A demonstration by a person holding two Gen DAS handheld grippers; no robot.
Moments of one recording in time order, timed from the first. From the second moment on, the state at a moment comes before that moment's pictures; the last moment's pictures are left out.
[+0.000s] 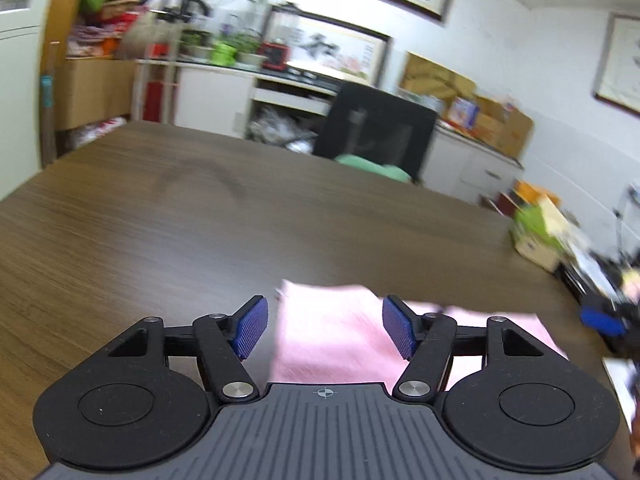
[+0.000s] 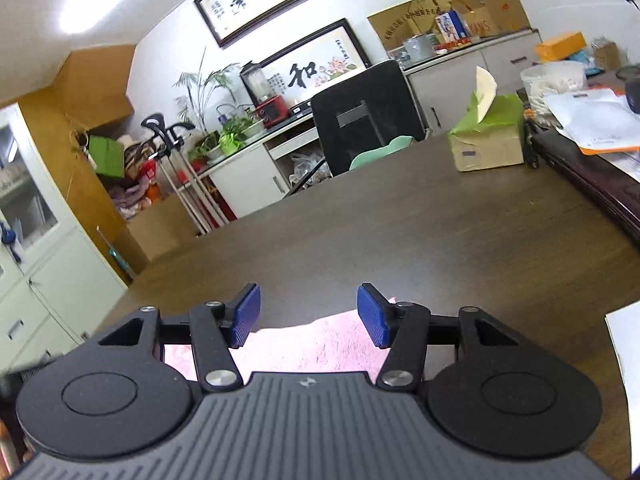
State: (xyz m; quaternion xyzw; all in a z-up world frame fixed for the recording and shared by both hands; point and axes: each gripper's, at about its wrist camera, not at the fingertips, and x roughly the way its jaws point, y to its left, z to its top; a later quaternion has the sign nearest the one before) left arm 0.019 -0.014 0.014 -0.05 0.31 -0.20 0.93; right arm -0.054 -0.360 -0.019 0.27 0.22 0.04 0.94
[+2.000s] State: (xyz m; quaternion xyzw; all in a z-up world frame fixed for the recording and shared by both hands) left arm 0.022 -0.034 -0.019 0.06 0.34 -0.19 0.92; right arm -0.022 -0.320 -0.023 0.09 0.34 0.00 0.94
